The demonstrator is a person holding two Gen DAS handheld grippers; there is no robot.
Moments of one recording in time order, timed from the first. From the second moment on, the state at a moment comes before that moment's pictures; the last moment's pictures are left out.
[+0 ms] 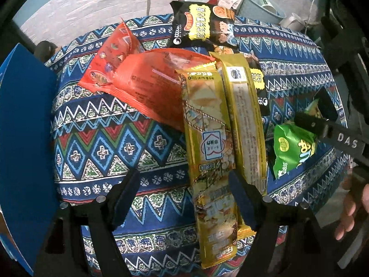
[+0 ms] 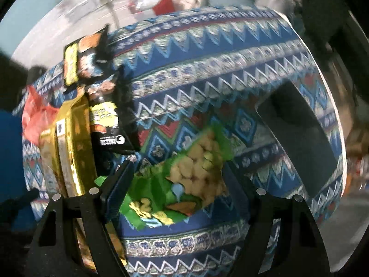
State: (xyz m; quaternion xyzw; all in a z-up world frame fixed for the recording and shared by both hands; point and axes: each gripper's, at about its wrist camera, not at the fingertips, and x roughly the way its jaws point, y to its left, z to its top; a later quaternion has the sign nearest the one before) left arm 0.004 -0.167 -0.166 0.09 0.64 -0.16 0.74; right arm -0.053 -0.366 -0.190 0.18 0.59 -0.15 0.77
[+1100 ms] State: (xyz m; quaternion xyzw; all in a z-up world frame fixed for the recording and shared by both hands) left arm -0.001 -0.177 -0.201 0.12 0.66 -0.17 0.73; right arm -0.029 -0.325 -0.217 -0.02 0.62 -0.10 0.78
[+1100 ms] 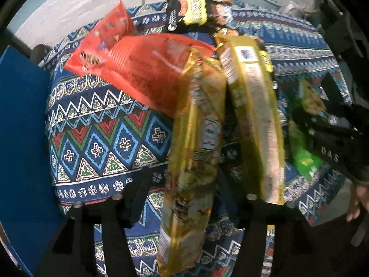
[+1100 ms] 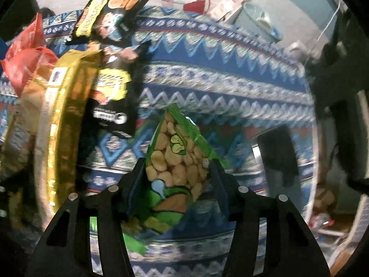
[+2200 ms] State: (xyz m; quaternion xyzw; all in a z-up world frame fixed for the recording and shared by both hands) left arm -0.035 -0.131 -0.109 0.16 0.56 -0.18 0.79; right arm -0.051 -0.279 -0.137 -0.05 0.54 -0.08 0.83
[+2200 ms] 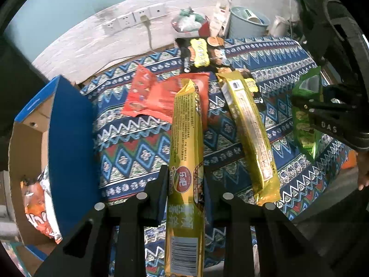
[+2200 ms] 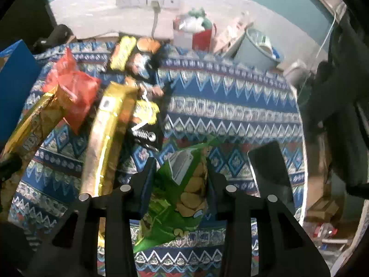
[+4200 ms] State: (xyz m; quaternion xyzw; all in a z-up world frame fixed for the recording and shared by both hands) left arm -0.026 0.122 -0.022 0.07 0.46 -0.01 0.88; right arm 0.016 0.027 -0.020 -0.15 0.42 0.14 0.88
